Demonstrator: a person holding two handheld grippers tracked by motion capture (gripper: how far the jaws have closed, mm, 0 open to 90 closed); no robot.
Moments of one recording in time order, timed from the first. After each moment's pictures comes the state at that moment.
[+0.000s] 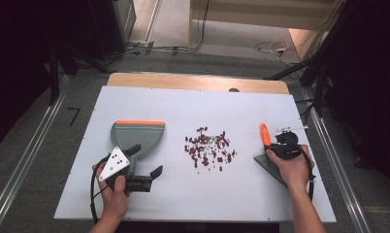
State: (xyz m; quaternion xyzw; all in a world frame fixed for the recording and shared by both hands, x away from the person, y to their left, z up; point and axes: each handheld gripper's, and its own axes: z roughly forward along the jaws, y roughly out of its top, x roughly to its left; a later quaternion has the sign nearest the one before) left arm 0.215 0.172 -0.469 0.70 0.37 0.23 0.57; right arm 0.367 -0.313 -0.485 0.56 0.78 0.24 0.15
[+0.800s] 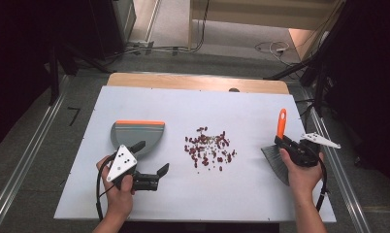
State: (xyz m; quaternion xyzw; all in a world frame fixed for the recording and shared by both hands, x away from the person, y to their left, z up) left arm 0.214 0.151 -0.451 0.70 0.36 0.26 0.56; right arm 0.327 -0.346 -0.467 0.53 0.68 0.46 0.22
